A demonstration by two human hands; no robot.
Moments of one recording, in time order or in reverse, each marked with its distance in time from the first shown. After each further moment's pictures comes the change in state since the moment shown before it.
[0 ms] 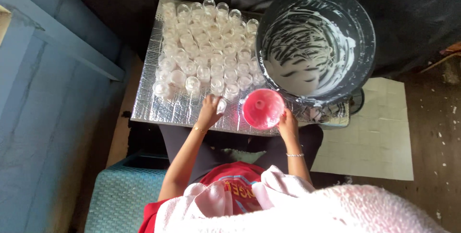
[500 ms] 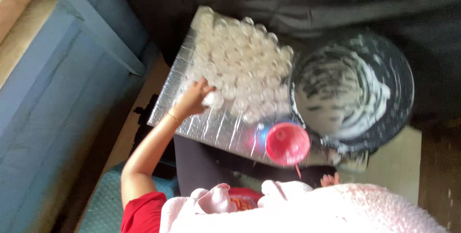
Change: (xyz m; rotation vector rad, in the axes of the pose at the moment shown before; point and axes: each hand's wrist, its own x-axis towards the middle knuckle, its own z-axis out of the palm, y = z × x) left_hand 0.049 -0.087 -0.208 0.142 -0.040 0.078; right_hand 0.001 0.213 -0.009 0.577 0.096 0.097
